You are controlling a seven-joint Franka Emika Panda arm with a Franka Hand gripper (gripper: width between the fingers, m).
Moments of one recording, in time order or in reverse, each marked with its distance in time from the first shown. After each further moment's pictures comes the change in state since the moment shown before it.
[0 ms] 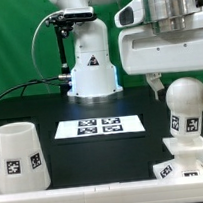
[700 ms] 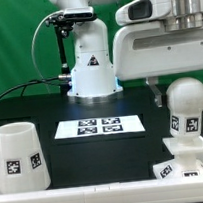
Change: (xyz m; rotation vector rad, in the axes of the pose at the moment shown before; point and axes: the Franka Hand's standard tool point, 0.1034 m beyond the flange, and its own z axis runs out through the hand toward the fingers) arm 0.004 -0.004 0.003 -0.015 0.020 -0.479
